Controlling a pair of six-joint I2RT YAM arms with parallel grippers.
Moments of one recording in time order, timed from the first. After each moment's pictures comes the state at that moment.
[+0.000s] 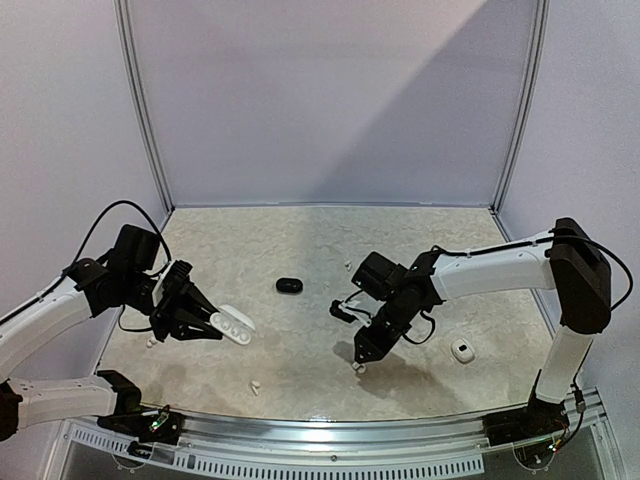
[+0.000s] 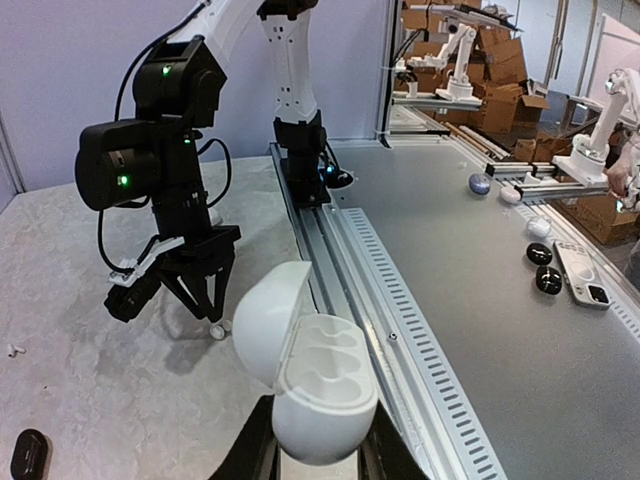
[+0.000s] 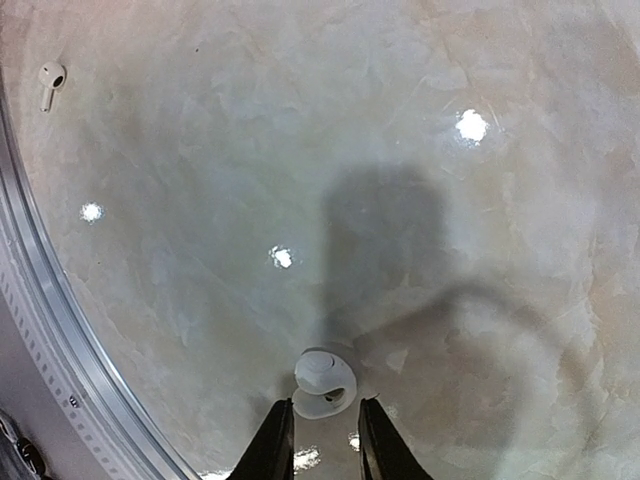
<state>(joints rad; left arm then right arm) -0.42 0.93 0.69 -0.63 1.30 0.81 0.97 1.83 1.17 -0.62 -0.29 0.13</state>
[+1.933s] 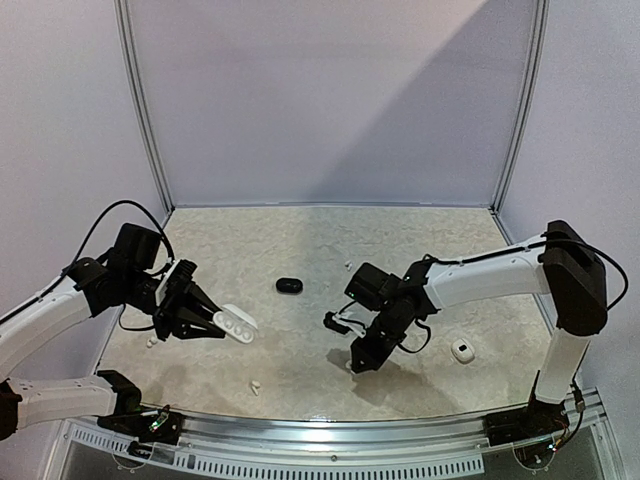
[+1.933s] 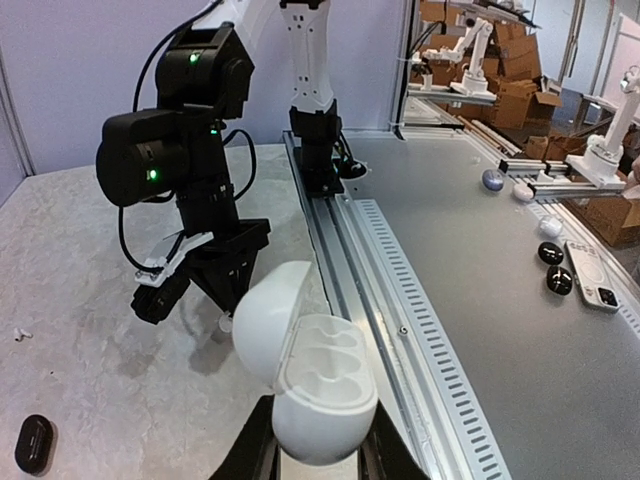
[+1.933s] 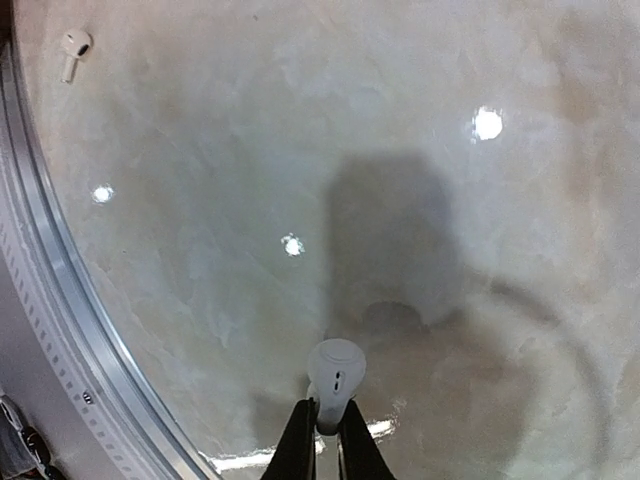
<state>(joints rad) -0.44 0.93 0.70 -0.61 1.24 0.77 1.02 1.85 1.17 -0.61 -0.32 0.15</state>
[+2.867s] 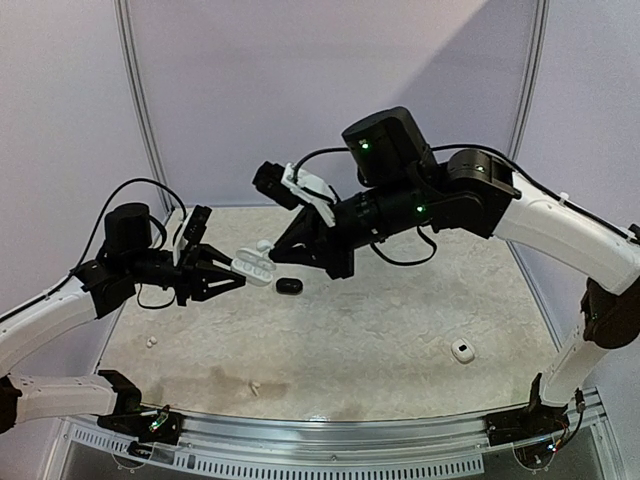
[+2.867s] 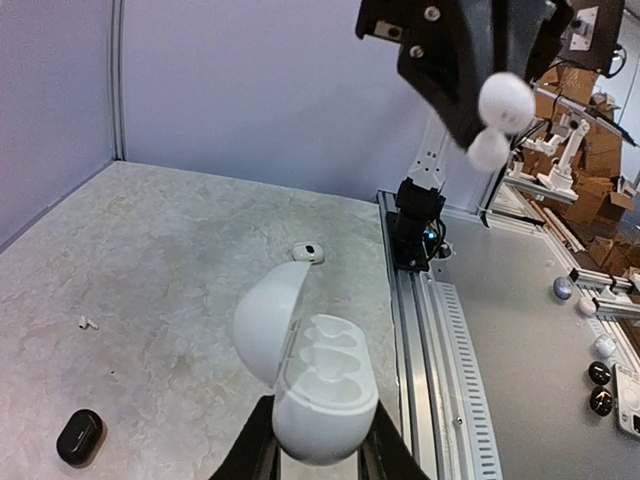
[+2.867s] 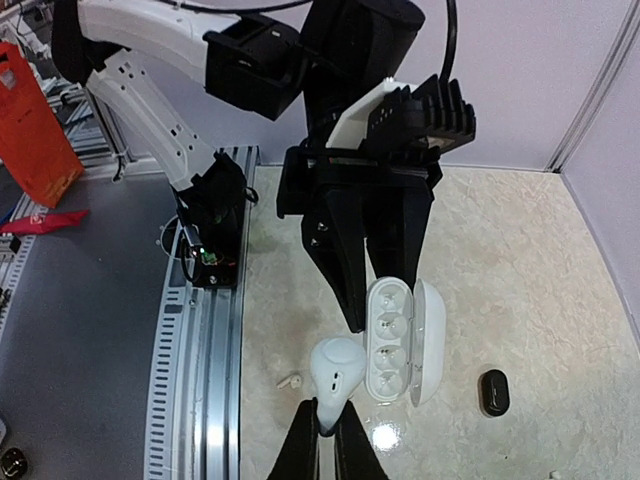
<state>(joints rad) -0.47 0.96 0.67 0.01 1.02 0.06 1.18 1.71 1.90 -0.71 -0.28 -0.17</state>
